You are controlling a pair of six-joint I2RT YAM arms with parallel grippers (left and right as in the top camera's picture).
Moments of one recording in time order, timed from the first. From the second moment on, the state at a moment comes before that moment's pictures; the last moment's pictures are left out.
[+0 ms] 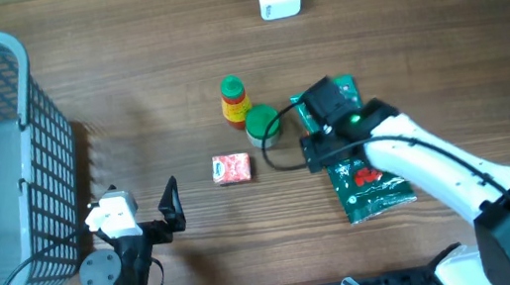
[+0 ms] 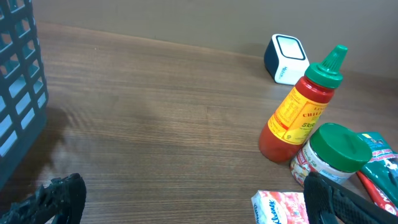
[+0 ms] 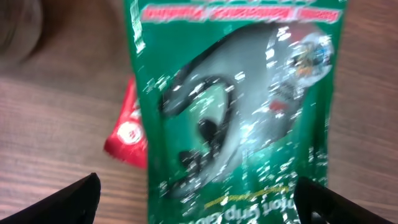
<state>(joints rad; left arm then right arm) 0.09 0.01 0.13 -0.38 0.21 -0.15 0.57 1.58 0.94 -0.72 0.19 0.29</state>
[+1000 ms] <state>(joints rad) 0.09 0.01 0.13 -0.39 0.20 -0.15 0.64 1.80 0.97 -0.75 0.36 0.36</state>
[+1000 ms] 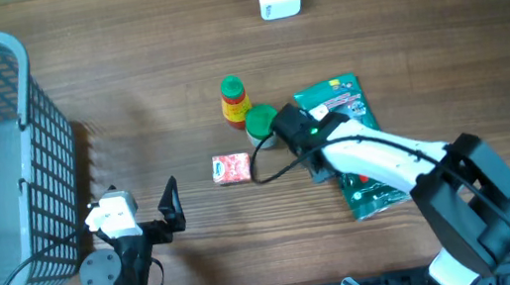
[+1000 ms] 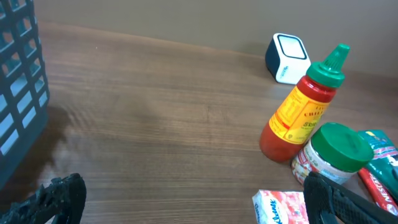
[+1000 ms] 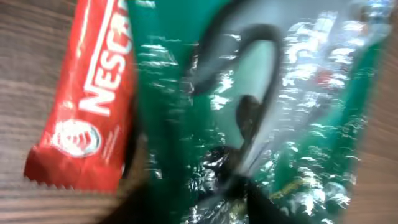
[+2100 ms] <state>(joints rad) 0.09 0.01 0.13 -0.39 0.20 -0.15 0.44 1.46 1.07 -0.74 -1.14 0.02</state>
